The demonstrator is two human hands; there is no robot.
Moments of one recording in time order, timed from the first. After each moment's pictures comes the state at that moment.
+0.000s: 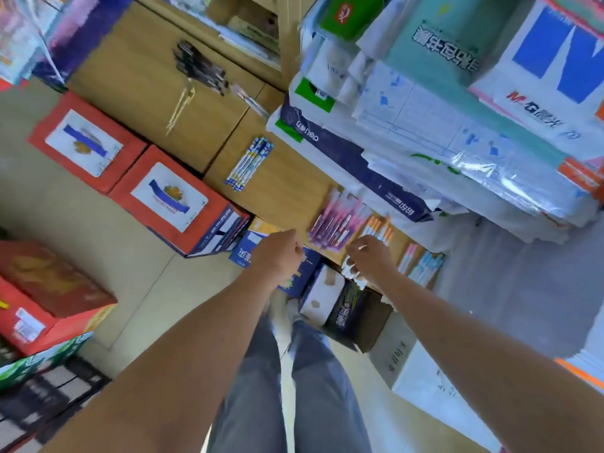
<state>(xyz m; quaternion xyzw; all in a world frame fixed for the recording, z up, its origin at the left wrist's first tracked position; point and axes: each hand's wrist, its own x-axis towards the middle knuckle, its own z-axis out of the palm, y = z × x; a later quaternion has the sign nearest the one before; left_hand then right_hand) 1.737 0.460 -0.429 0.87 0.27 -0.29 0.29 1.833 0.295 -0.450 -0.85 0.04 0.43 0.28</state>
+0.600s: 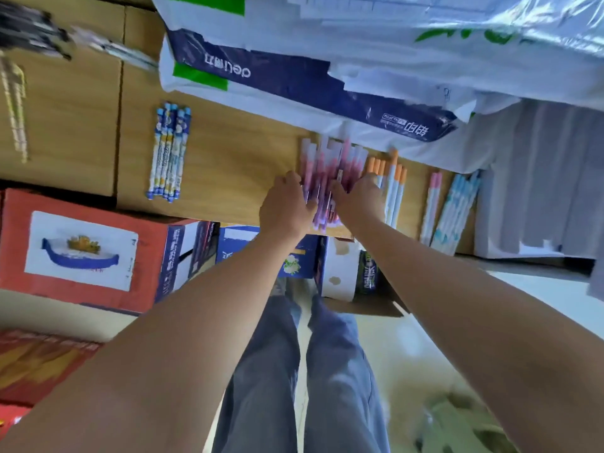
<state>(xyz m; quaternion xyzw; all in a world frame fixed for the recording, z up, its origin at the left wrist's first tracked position) 1.830 0.460 -0.570 0.90 0.18 -0.30 0.28 1.862 0.337 -0.587 -0.90 0.21 0.31 0.23</state>
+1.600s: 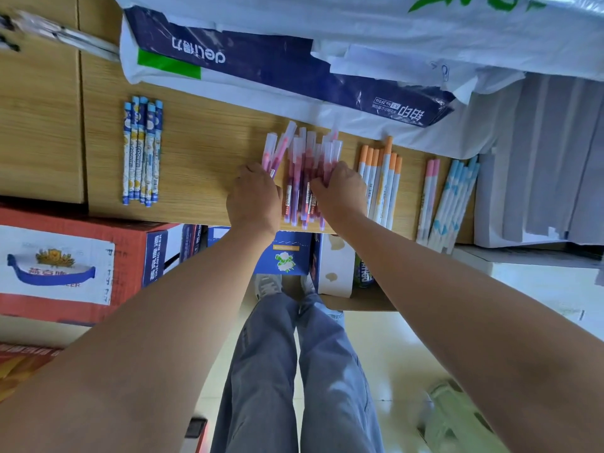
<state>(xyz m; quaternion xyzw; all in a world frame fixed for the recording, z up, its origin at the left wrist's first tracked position) 1.835 0.479 -0.602 0.95 0.18 -0.25 0.12 1.863 0.351 -0.597 -0.92 0.14 0.29 0.24</state>
